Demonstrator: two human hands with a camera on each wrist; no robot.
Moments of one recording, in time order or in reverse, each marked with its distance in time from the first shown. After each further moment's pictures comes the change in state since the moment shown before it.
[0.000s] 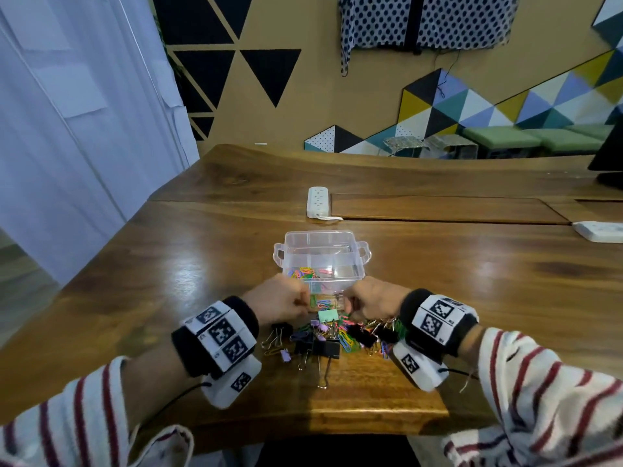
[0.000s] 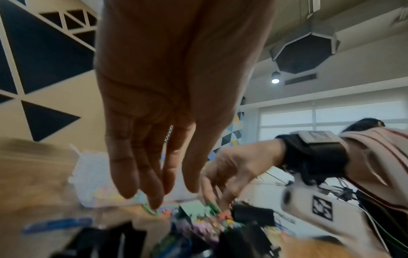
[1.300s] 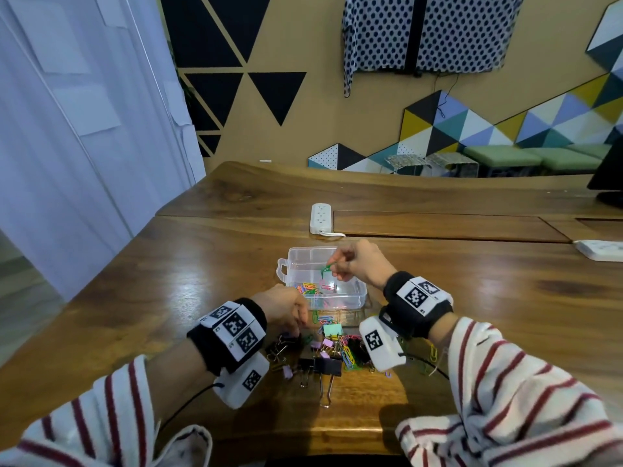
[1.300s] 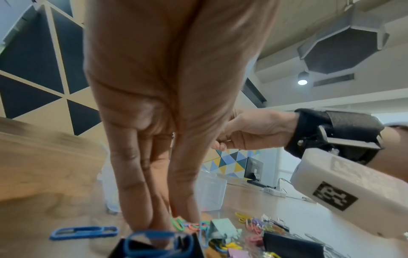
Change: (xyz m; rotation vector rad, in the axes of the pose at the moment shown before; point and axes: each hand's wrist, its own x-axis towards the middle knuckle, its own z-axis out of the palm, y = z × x) left_hand 0.020 -0.011 -0.007 -0.055 -0.172 -0.157; right_hand 0.031 -0.010 -0.049 0.662 0.458 0.040
